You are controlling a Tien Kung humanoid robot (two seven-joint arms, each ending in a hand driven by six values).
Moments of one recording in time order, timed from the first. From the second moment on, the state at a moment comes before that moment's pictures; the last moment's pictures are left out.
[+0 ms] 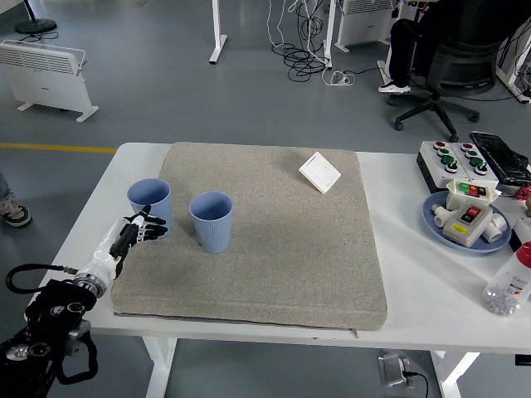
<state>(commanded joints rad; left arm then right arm) -0.56 0.15 -1.28 -0.64 1.20 -0.11 -0.29 0.06 -0.10 1.19 0.18 -0.90 -0.04 -0.17</state>
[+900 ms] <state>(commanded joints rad) -0.64 0.15 -1.21 -0.53 1.19 -0.11 -0.31 0.07 -0.10 1.17 0.18 -0.90 -0.03 -0.17</state>
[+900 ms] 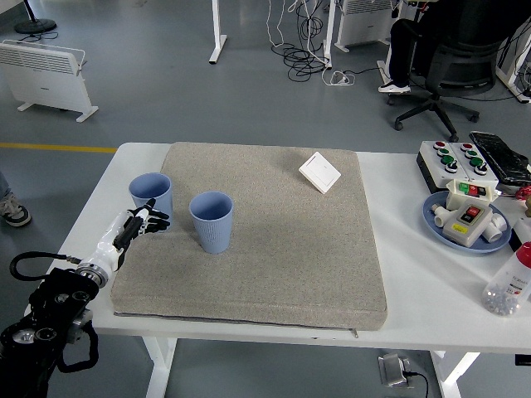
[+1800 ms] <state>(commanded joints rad) -0.75 0.14 -1.14 -0.40 1.19 -0.11 -0.34 0.07 -0.10 1.14 0.18 -0.89 -0.03 -0.17</state>
